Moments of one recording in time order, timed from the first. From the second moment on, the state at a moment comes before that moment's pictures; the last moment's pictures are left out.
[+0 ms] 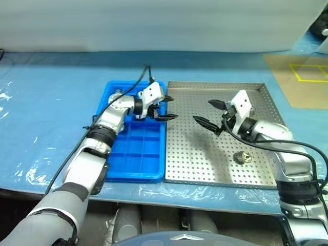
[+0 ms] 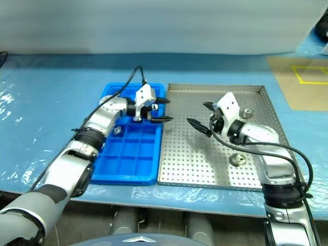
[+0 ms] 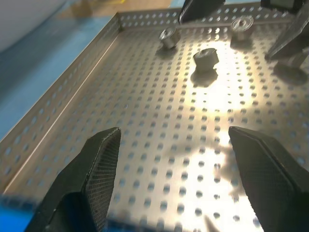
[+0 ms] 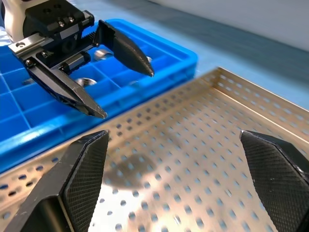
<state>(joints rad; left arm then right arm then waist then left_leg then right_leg) -1.02 0.18 -0.20 0.90 -0.08 -0.18 -1.16 -0.24 -0.58 -0.13 -0.36 0.35 0.60 0.69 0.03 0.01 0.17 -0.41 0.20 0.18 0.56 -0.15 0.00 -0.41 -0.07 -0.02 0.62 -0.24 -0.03</state>
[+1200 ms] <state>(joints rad) -1.11 -0.16 -0.29 1.31 0.20 -0.39 -0.92 0.32 -0.51 -0.55 -0.92 0.52 0.85 0.37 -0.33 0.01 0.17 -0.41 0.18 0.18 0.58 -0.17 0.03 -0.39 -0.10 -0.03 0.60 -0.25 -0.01</state>
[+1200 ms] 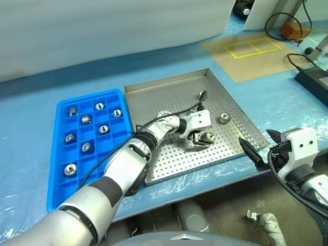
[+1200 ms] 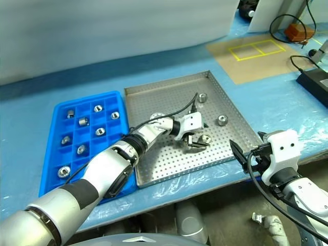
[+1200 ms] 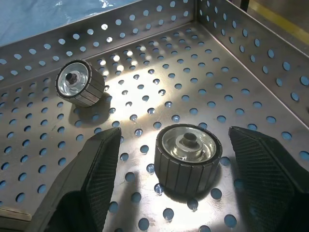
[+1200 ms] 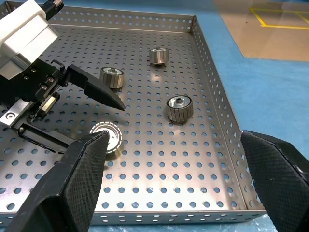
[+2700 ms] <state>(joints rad) -1.06 -0.01 -0.15 1.06 0.03 -0.37 -1.21 0.08 -0.58 -0.34 -0.74 0.50 0.79 0.39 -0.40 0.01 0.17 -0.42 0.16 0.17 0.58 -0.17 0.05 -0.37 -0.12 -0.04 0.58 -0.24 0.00</state>
